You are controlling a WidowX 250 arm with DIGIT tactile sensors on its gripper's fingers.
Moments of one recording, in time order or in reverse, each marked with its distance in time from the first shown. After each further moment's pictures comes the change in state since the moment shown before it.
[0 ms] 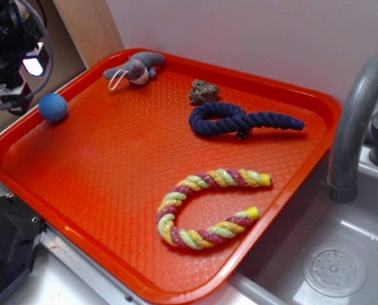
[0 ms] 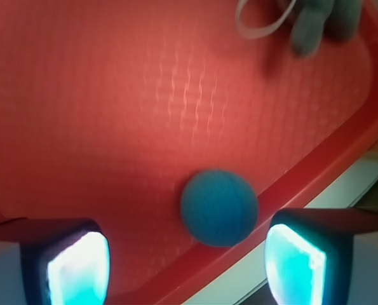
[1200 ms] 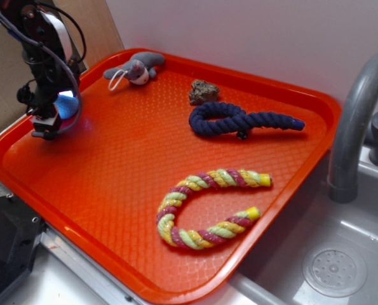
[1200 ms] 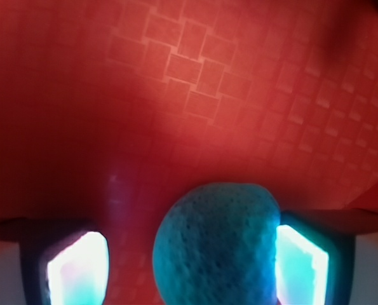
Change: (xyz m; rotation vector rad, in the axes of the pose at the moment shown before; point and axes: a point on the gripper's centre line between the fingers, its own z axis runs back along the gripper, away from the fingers) arm 0.025 0.008 -0.050 0.065 0.118 -0.123
